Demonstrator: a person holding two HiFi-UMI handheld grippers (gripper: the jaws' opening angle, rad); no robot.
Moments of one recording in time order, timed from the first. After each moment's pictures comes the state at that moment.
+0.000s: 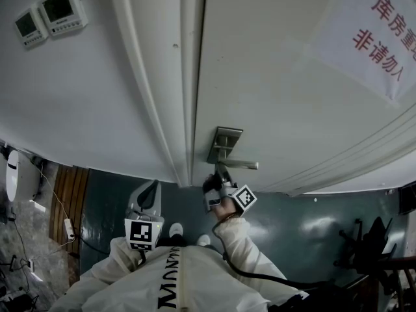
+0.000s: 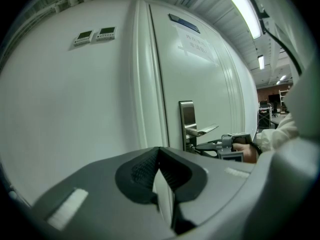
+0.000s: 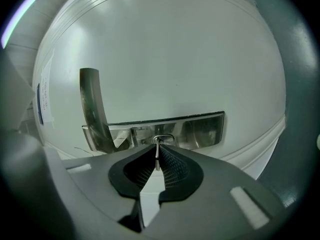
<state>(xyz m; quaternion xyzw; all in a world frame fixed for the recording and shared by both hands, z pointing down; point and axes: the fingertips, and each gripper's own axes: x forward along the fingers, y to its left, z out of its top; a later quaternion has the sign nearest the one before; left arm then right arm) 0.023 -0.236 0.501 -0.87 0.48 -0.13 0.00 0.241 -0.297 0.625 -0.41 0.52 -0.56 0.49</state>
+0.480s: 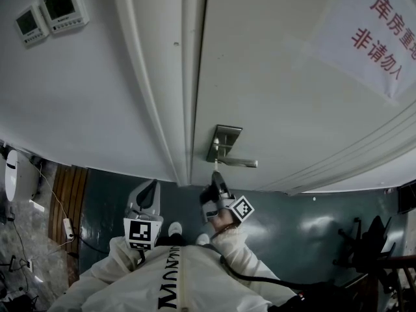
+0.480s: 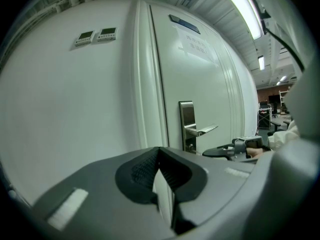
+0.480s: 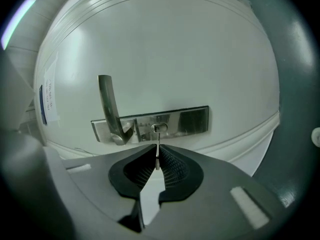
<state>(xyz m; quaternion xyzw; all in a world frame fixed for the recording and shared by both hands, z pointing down) 0.021 -0.233 0.502 -0.87 0.48 -0.13 0.00 0.226 -0.255 0.630 -0.41 0.52 -0.56 0.49</state>
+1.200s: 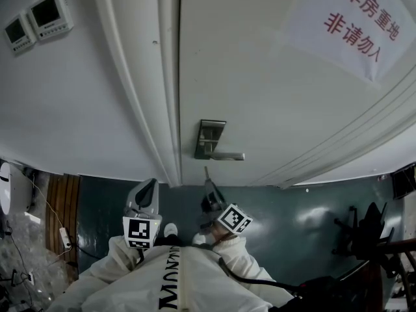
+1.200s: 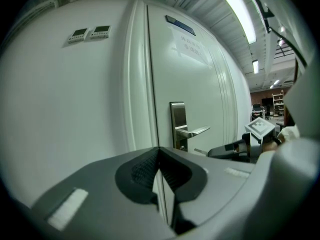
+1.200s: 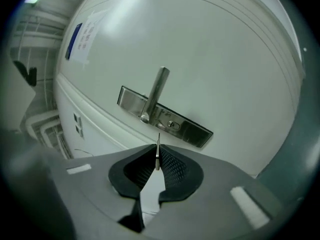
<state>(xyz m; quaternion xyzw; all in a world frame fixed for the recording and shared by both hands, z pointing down) 0.046 -0.228 0.506 -0.88 0.45 -0.12 0.00 0.219 -0.208 0.594 -0.51 0.67 -0.44 0.30</state>
